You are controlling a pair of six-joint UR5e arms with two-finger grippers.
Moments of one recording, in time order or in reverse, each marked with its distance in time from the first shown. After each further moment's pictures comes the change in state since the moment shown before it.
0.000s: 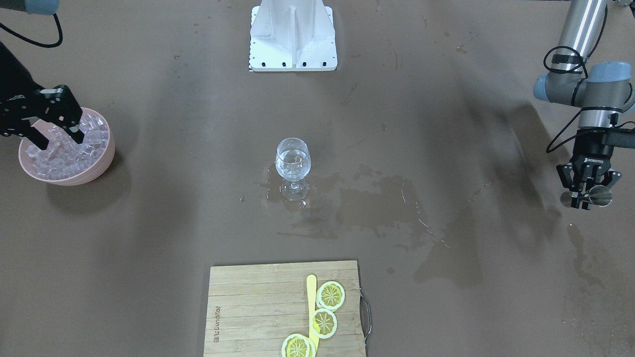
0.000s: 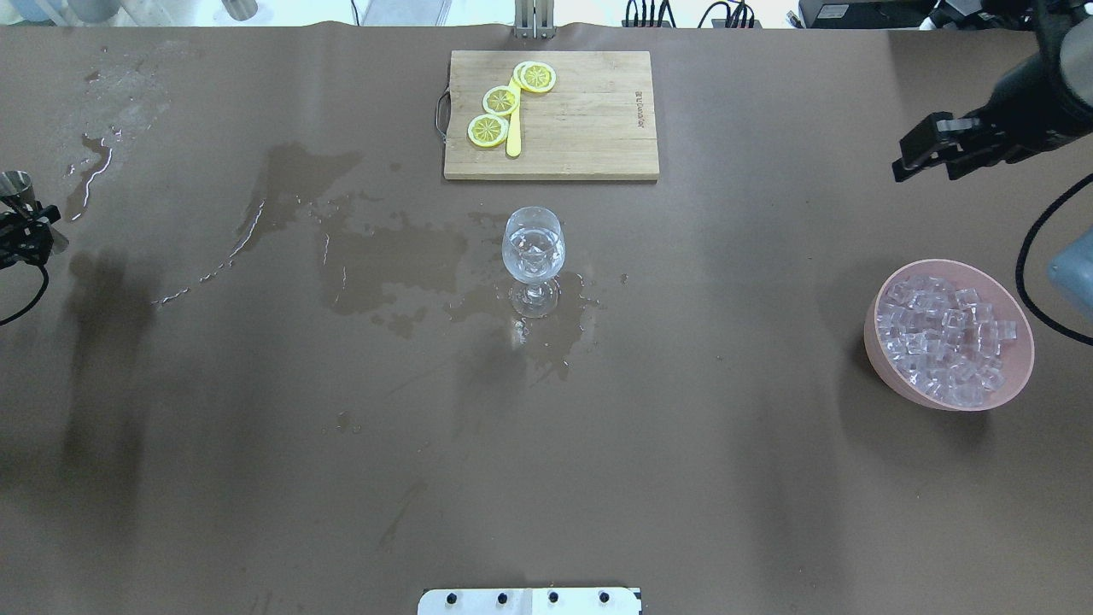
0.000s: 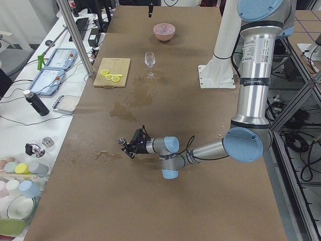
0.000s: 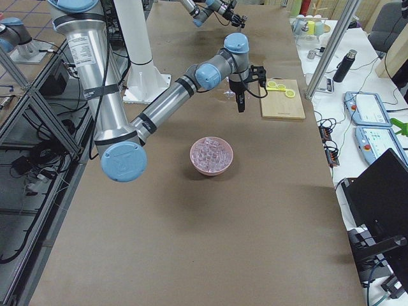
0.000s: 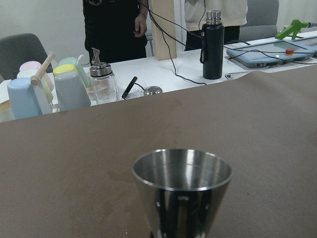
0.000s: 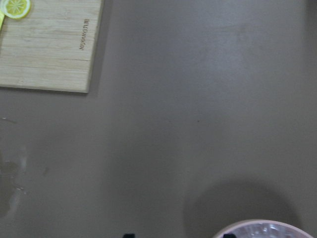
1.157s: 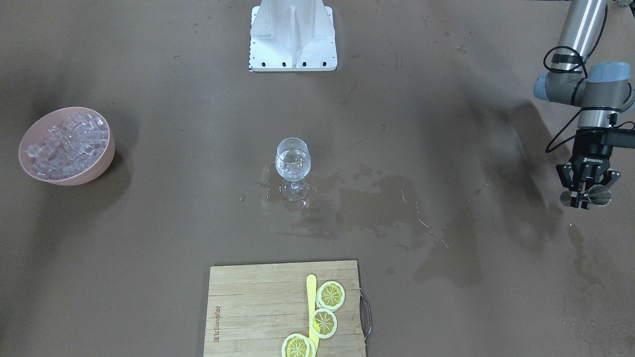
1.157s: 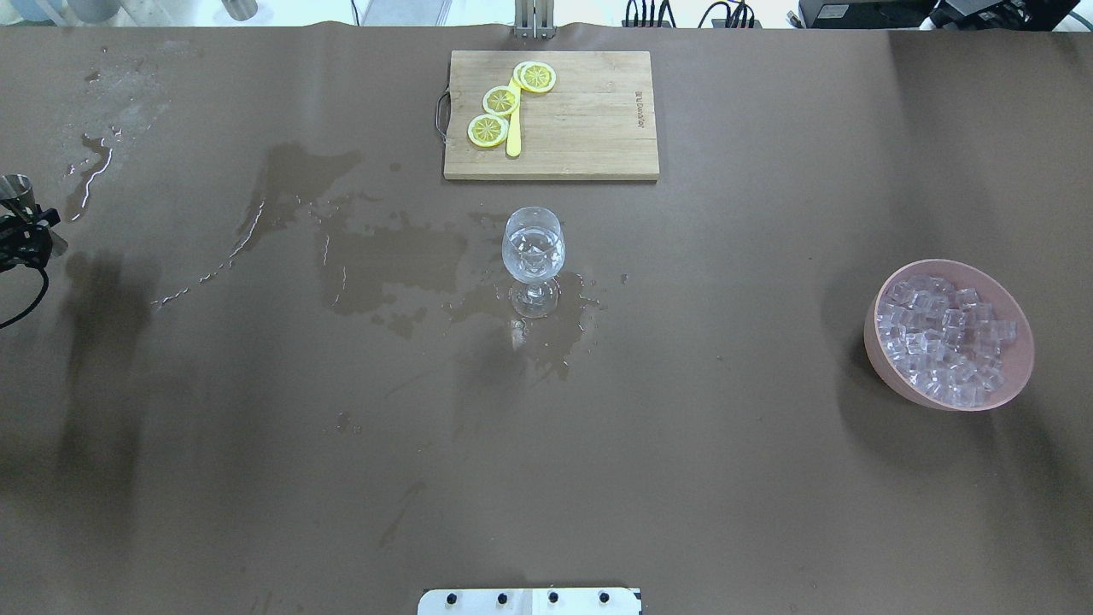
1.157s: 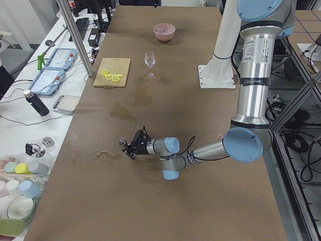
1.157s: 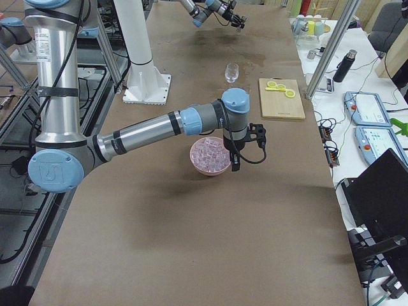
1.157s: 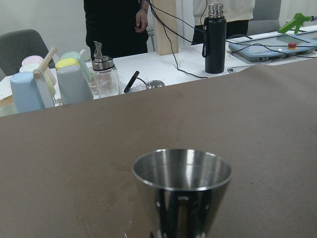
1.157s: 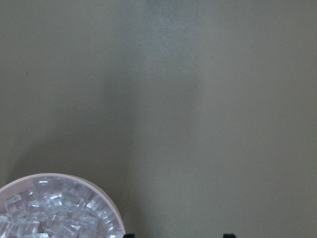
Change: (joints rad) left arm 0.005 0.002 0.004 -0.002 0.003 -0.002; right arm 0.252 -0.225 -0.152 0.006 0.052 -0.408
